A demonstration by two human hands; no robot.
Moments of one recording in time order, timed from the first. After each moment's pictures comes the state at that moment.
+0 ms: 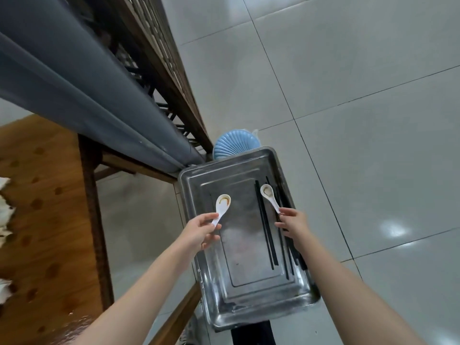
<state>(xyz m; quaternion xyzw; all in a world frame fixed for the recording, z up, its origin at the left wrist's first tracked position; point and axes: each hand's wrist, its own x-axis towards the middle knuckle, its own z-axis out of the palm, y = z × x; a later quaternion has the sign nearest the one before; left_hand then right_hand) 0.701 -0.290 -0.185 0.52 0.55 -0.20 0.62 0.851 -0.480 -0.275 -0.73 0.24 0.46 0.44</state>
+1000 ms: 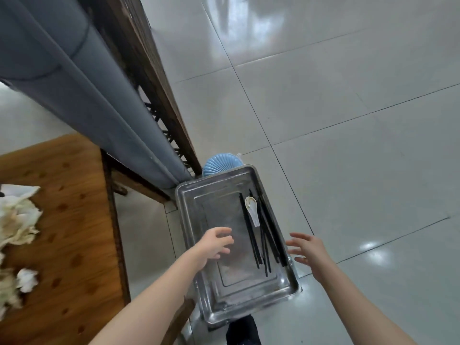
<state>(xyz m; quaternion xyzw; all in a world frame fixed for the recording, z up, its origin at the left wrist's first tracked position) 0.694 -0.340 -0.125 0.61 0.43 -0.30 0.59 0.811 -0.567 -0.126 -0.73 0.23 0.43 0.47</state>
